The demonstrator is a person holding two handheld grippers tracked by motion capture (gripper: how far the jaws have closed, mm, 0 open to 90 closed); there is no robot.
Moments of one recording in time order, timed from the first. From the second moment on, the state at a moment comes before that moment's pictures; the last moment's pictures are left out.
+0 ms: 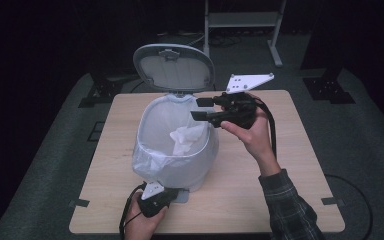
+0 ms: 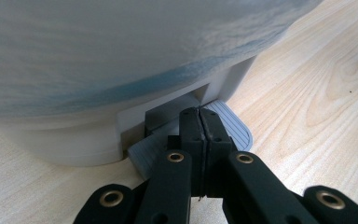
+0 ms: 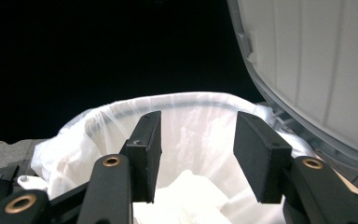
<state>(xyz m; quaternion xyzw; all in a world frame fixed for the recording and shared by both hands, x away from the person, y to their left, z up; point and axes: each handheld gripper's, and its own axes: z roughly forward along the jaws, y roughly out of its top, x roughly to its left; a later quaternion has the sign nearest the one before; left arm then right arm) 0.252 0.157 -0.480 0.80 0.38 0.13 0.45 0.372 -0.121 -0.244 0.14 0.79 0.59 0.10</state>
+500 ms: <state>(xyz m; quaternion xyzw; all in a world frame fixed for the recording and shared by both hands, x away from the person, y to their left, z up) 0.251 0.156 -0.480 0.80 0.38 0.14 0.45 0.362 -0.166 -0.258 0.18 0.79 0.58 0.12</state>
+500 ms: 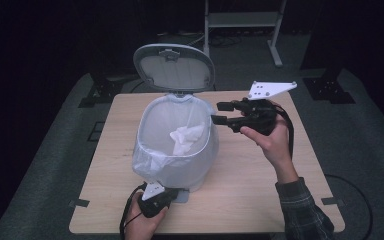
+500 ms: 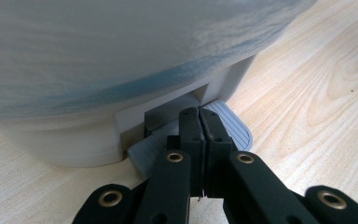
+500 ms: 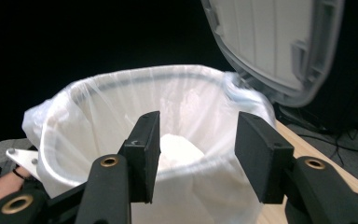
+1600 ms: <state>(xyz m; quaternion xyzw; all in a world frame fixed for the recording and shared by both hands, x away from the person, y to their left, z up) 0.239 0.193 -0.458 0.80 0.41 0.13 0.42 0.335 -0.258 -0.342 0.31 0.76 0.54 0.18</state>
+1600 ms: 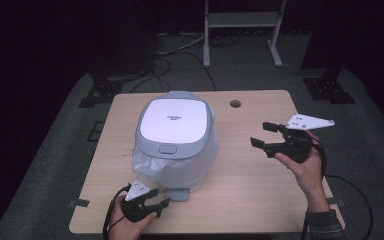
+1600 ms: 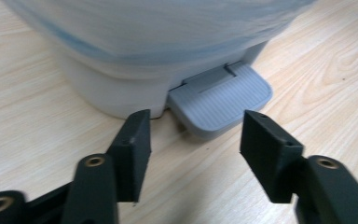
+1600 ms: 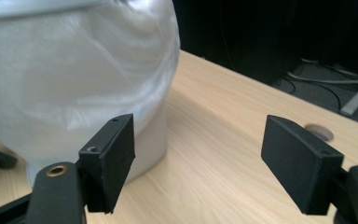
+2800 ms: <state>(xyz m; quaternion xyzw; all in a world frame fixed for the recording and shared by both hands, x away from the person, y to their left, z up) 0.263 0.254 -0.473 0.81 0.42 0.18 0.36 0.288 -0.317 -0.448 0.44 0.75 0.44 0.21</state>
